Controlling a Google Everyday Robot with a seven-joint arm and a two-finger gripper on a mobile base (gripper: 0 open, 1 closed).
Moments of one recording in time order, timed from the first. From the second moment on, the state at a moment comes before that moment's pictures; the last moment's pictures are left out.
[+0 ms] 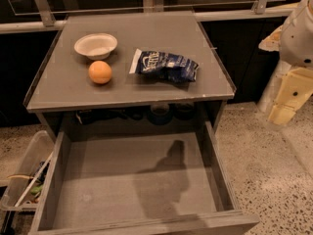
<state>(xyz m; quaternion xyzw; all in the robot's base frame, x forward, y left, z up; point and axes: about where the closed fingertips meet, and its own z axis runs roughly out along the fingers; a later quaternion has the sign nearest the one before) 0.438 -0.217 0.976 -0.60 0.78 -0.03 0.16</state>
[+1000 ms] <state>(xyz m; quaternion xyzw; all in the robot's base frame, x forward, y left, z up) 0.494 -0.167 0.963 -0.60 0.77 0.01 0.23</state>
